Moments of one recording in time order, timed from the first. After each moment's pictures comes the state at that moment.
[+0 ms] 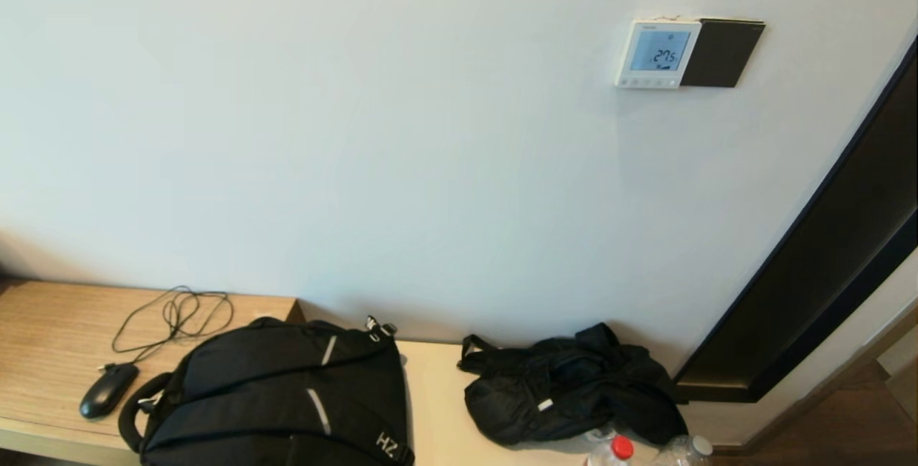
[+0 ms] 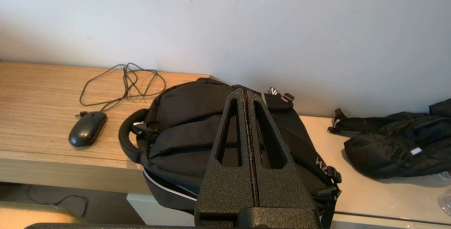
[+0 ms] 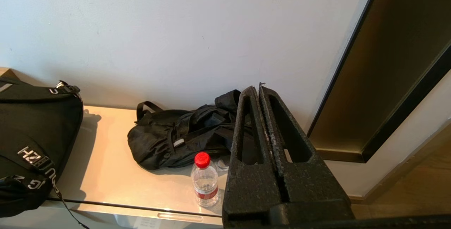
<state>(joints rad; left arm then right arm) 0.00 0.00 0.00 0.00 0.00 0.00 0.00 0.00 0.00 0.00 0.04 -0.11</state>
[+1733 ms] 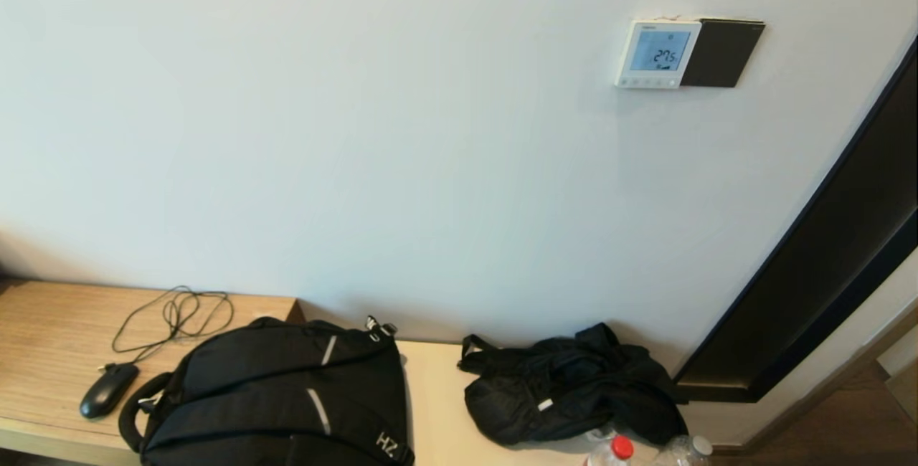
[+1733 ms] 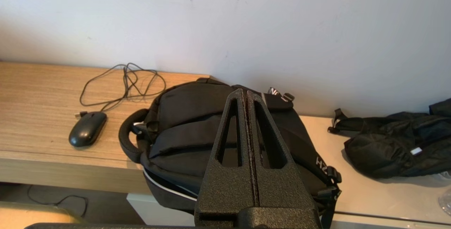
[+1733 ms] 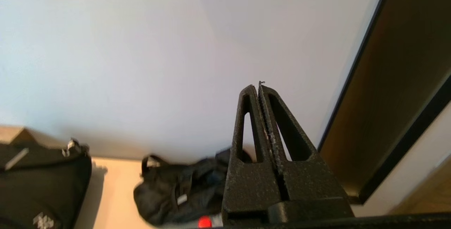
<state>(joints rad) 0.00 0.00 0.00 0.00 0.00 0.00 -0.01 0.44 -0.36 -0.25 0.04 -0.09</state>
